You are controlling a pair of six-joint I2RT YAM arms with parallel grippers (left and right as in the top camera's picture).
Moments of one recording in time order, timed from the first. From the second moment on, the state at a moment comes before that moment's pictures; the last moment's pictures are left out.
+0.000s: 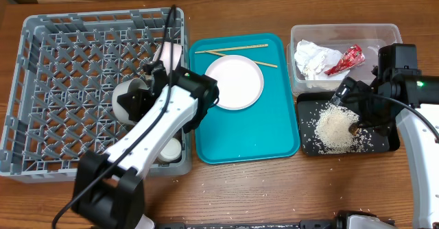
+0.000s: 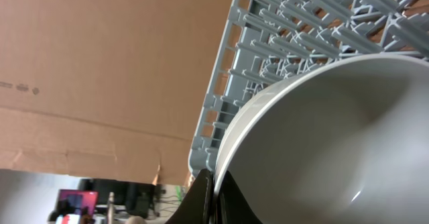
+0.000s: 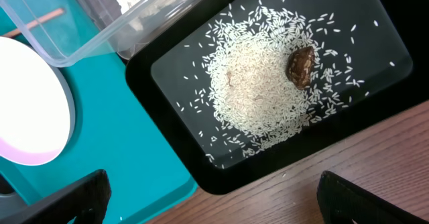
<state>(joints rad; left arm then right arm) -0.51 1.74 1.34 -1.67 -1.25 -0.97 -0.09 1.39 1.30 -1.24 -0.08 0.49</state>
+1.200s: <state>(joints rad) -0.53 1.88 1.34 -1.59 -1.15 -0.92 -0.09 1.39 1.30 -1.24 -0.08 0.49</state>
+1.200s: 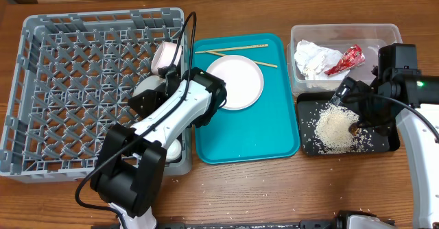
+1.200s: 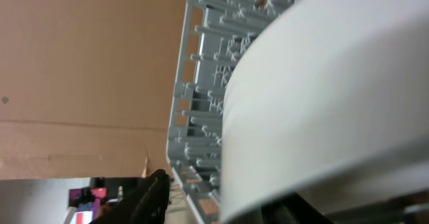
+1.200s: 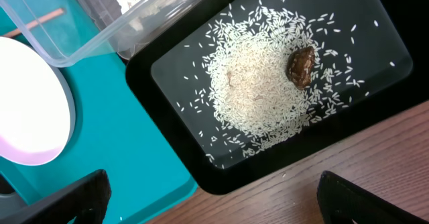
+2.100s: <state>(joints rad) -0.53 1.88 1.57 -1.68 -0.79 -0.60 -0.09 1.39 1.30 -1.24 -0.08 0.49</state>
